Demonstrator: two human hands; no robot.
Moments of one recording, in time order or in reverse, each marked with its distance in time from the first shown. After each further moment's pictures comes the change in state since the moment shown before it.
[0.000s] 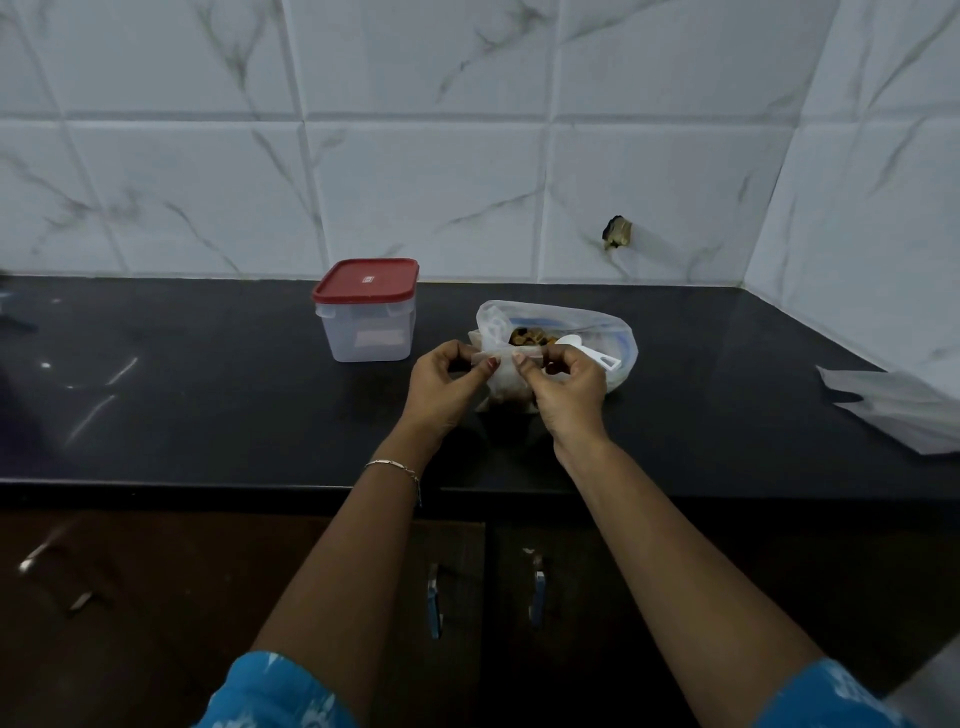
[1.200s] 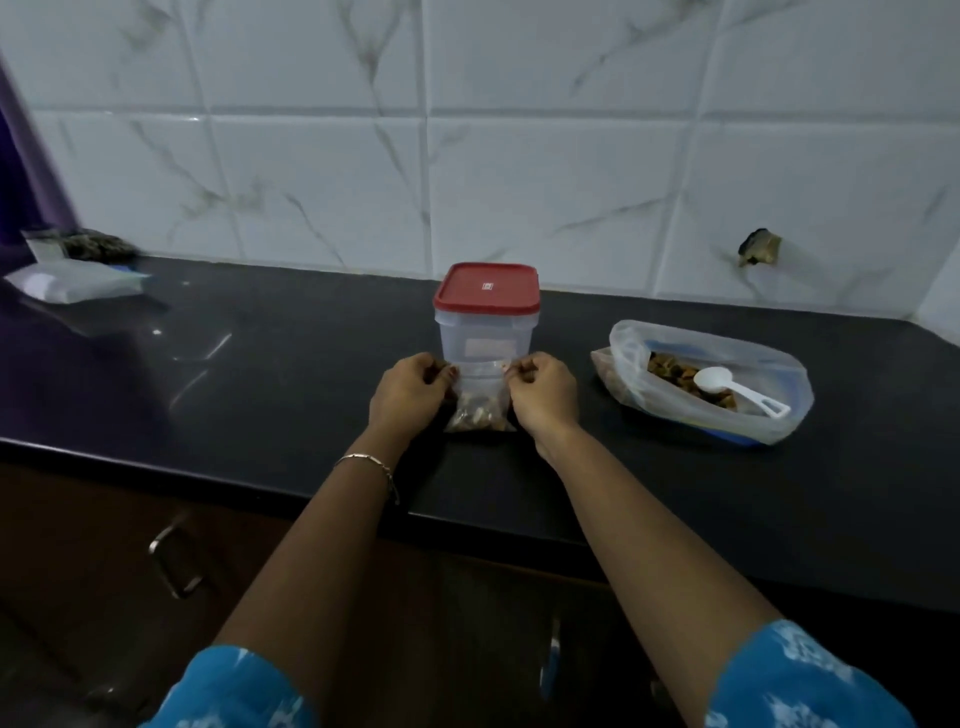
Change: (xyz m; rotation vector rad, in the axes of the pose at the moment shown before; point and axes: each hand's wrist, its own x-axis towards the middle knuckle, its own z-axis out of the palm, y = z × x) left_hand 0.036 -0.039 -0.168 0.723 0.236 -0.244; right_hand 0.009 0.020 0.159 -0.459 -0.243 0.056
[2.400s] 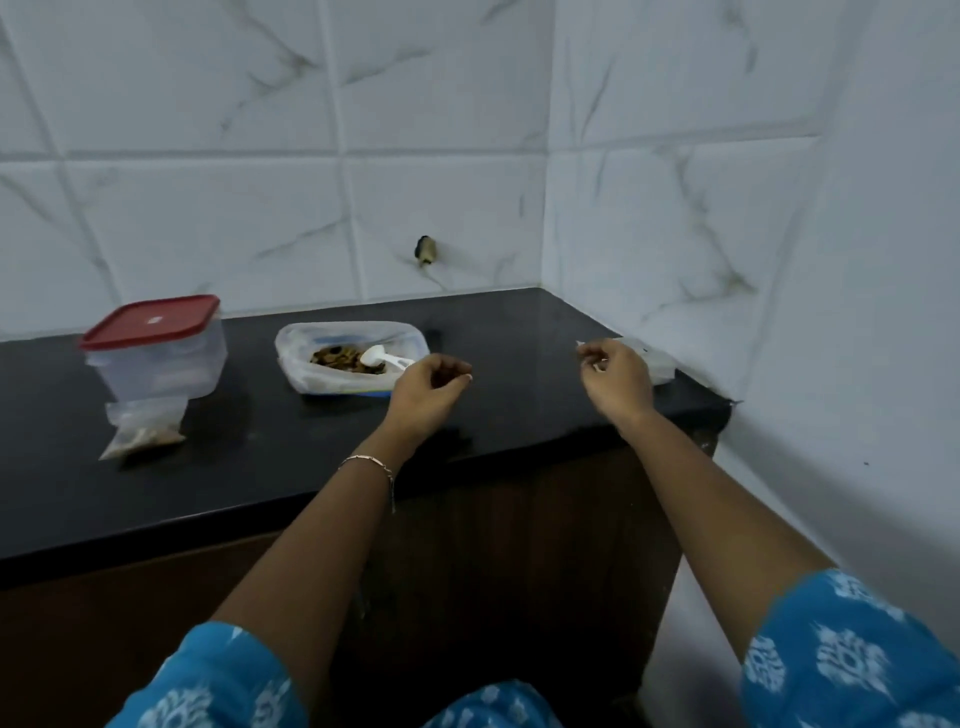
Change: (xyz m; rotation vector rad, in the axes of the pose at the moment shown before) left_hand -0.182 0.254 0.200 -0.434 -0.435 0.389; right_hand -0.107 0.129 -0.423 -0.344 0.522 0.039
